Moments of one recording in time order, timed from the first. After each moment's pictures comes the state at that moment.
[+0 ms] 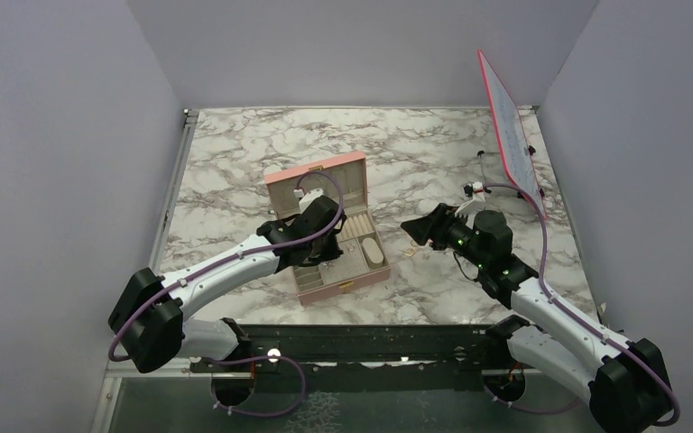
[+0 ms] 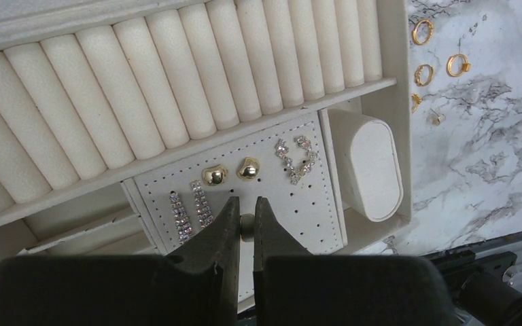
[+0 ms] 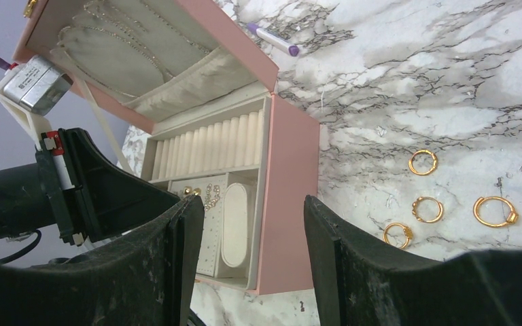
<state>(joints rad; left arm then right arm) -0.83 1.29 0.88 -0.52 -0.18 -0.92 0.47 0.88 0.40 0.23 -0.20 0.69</state>
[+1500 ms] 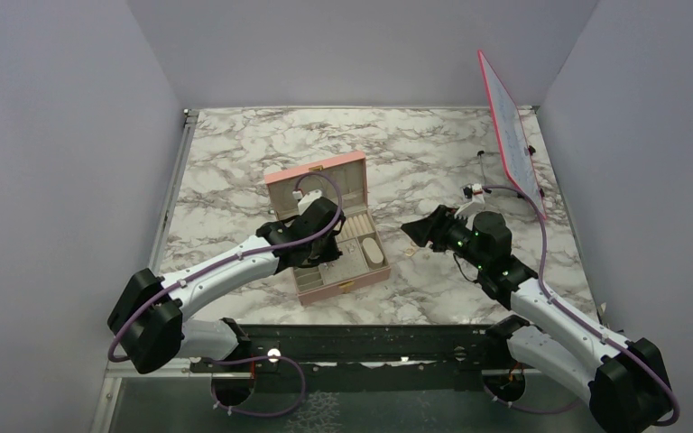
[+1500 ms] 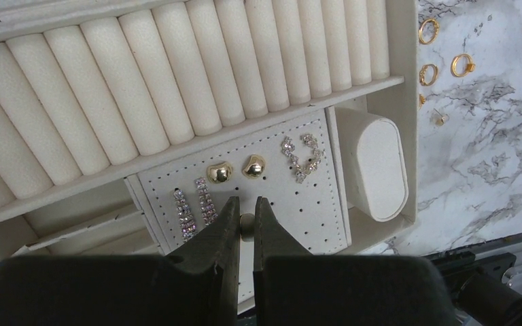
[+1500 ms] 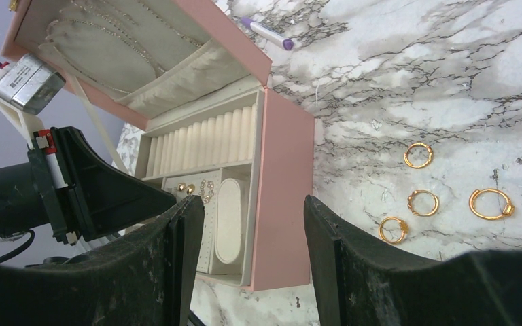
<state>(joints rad) -0.83 1.29 0.87 -0.52 -0.18 -0.93 0.47 0.88 0.39 0.23 -0.20 0.69</state>
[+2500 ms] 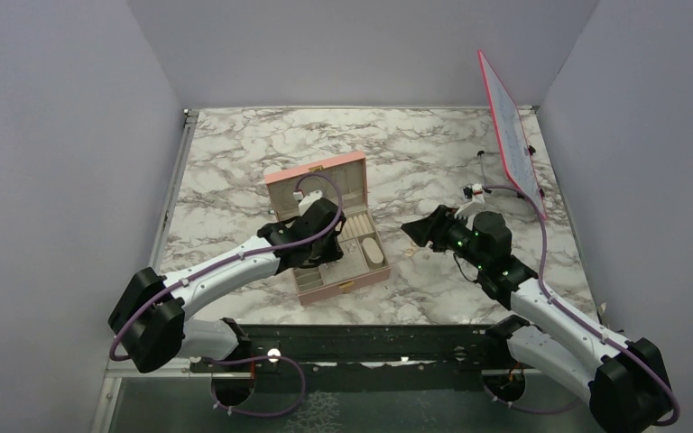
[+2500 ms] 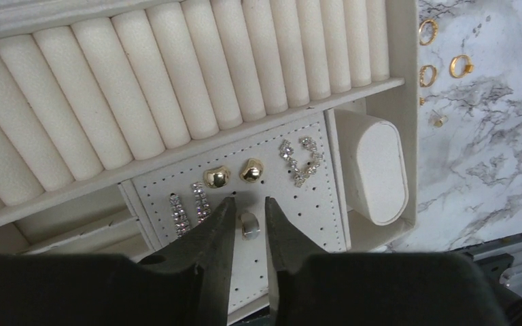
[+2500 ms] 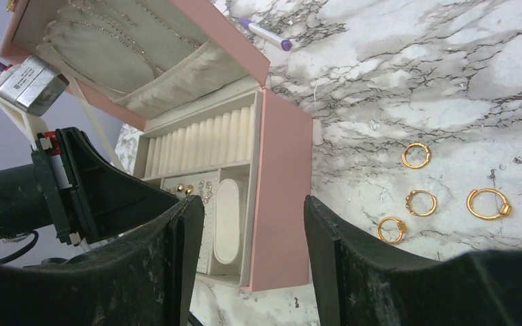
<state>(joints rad) -0.83 1.29 0.85 -0.49 -0.18 -0.93 0.47 0.88 0.39 0.23 -0.19 0.69</state>
